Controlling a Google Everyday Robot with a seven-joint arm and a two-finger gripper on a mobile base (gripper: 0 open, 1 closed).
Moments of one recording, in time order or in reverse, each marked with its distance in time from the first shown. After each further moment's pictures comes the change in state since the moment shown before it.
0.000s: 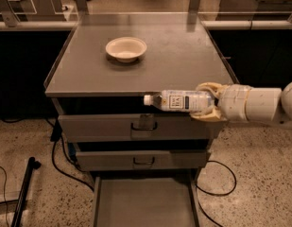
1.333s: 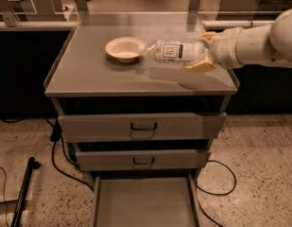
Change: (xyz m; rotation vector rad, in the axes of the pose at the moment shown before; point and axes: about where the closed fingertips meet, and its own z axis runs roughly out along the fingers) arm -0.057 -0.128 0.021 0.042 0.025 0.044
